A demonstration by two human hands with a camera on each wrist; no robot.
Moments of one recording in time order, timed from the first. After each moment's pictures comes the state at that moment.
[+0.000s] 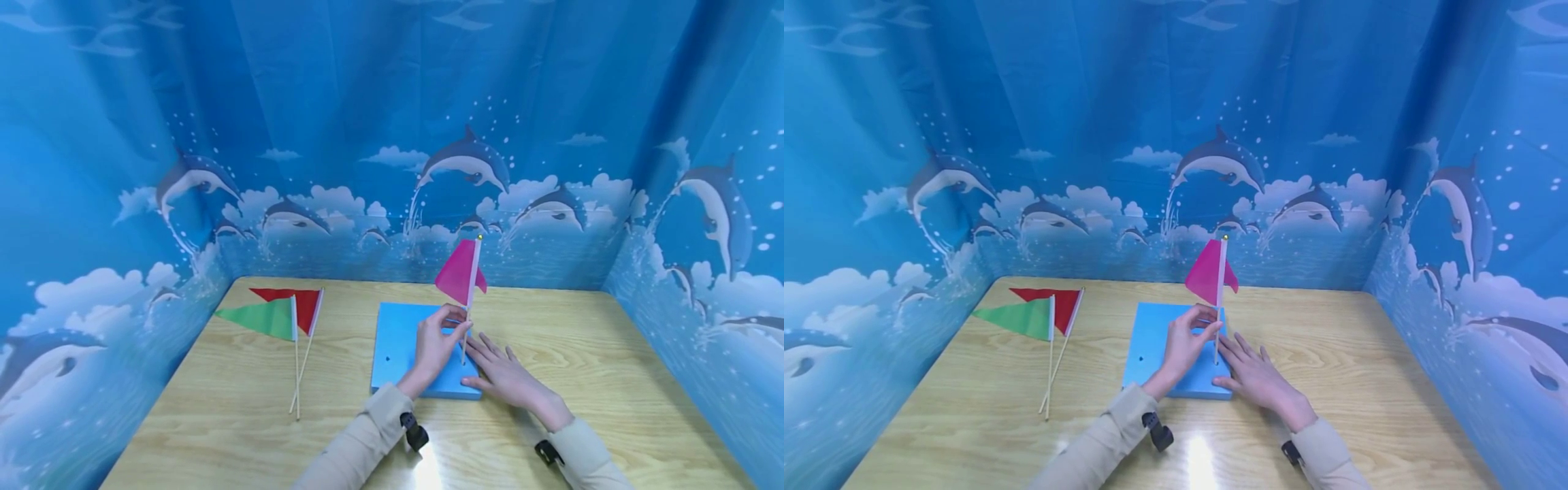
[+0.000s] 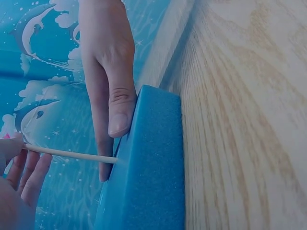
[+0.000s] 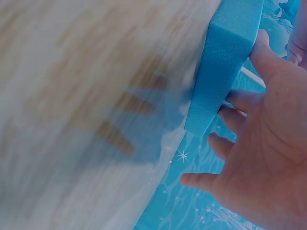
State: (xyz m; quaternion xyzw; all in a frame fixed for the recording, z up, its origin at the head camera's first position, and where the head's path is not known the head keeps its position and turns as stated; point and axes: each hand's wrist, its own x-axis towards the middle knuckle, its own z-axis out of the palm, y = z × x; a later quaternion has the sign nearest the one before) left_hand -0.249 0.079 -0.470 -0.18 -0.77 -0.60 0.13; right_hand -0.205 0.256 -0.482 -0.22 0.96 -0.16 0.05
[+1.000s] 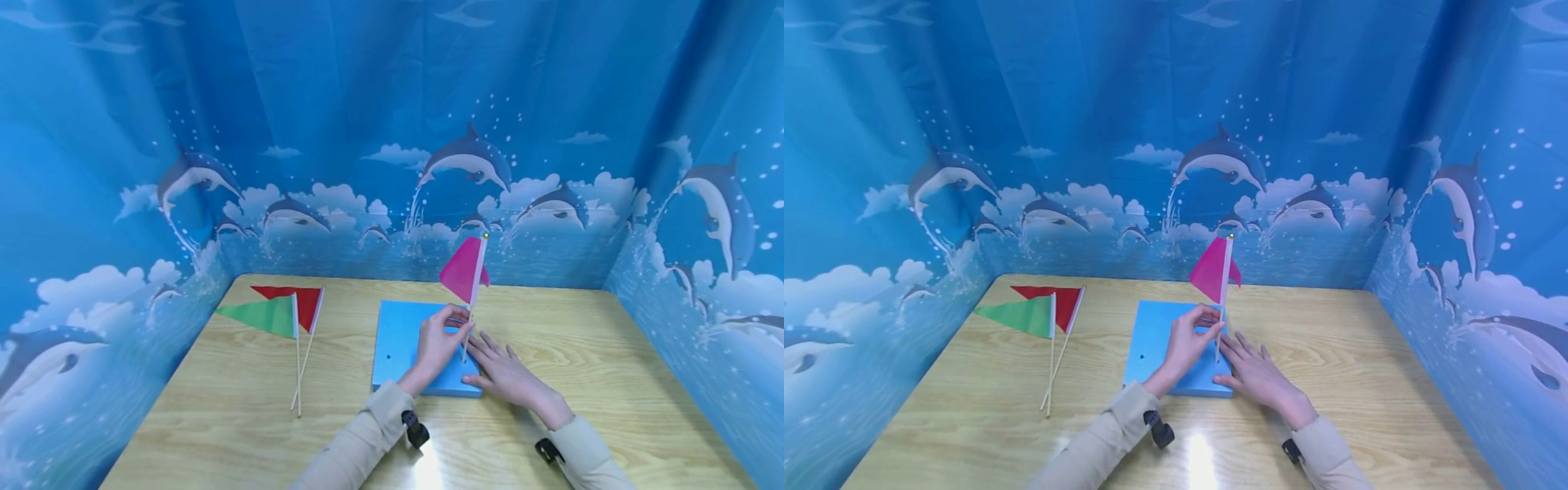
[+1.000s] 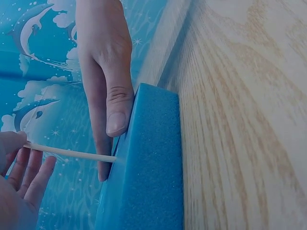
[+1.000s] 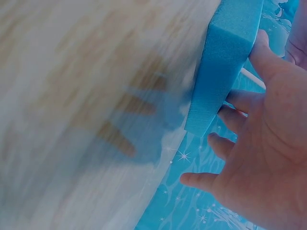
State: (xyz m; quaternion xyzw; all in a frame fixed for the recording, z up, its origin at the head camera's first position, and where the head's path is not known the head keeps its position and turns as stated) left_hand -0.249 0.080 -0.470 -0.18 -0.77 -0.60 0.10; right_hand -0.205 0.254 -0.482 -0.22 0.96 -0.16 0.04
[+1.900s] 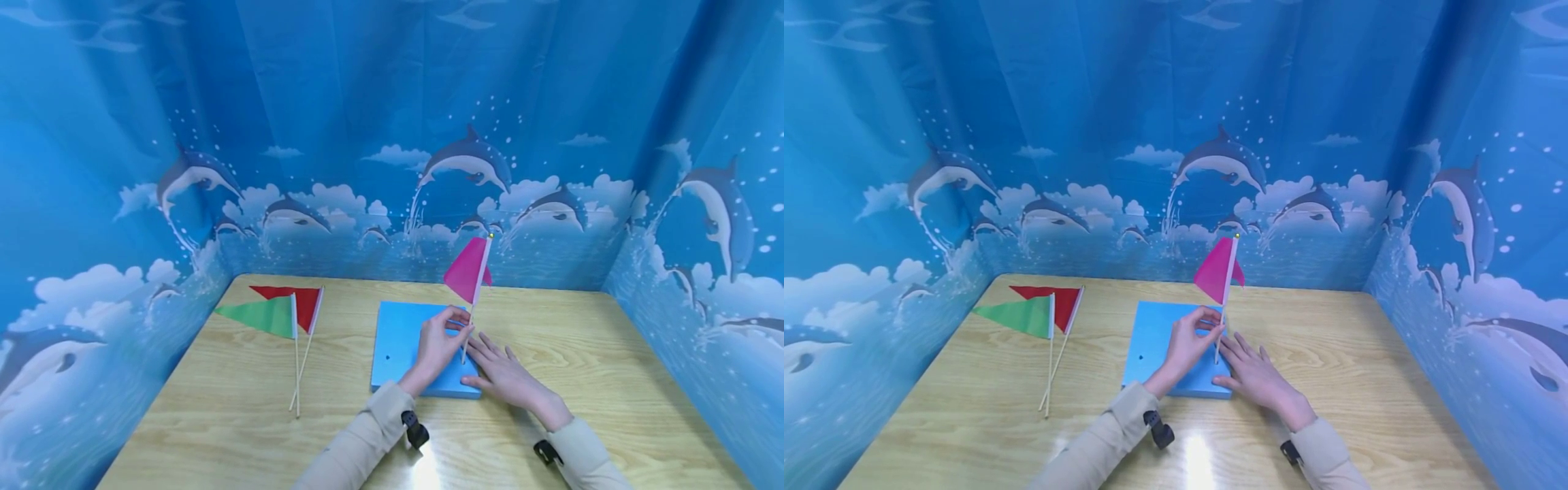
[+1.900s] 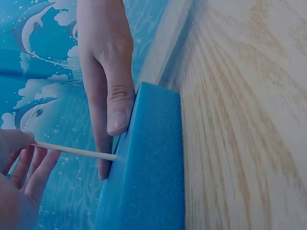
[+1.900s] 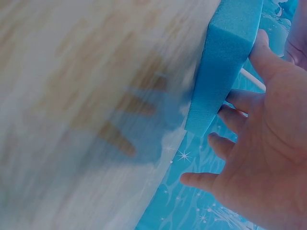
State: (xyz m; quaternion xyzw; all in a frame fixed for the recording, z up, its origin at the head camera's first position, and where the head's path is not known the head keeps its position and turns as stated) left_hand -0.250 0.081 -0.472 -0.18 -0.78 -0.59 0.08; right_hand -0.204 0.254 -0.481 -0.22 0.96 -0.16 0.05
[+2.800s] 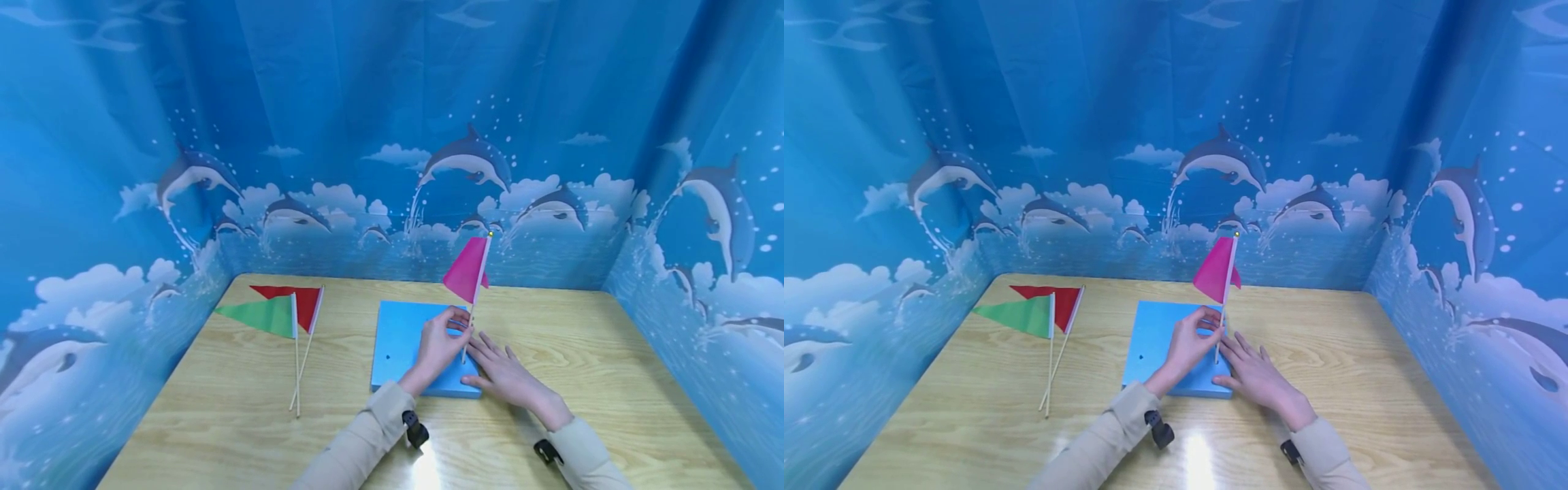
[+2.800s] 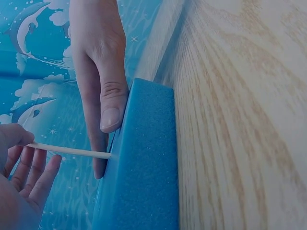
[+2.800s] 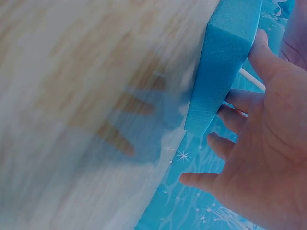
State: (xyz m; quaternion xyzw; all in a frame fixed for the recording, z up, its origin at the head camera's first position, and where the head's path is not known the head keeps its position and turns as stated) left_hand -0.252 0.084 -0.477 -0.18 -0.78 -0.60 0.08; right_hand -0.205 0.254 -0.482 -0.22 0.96 -0.16 0.05
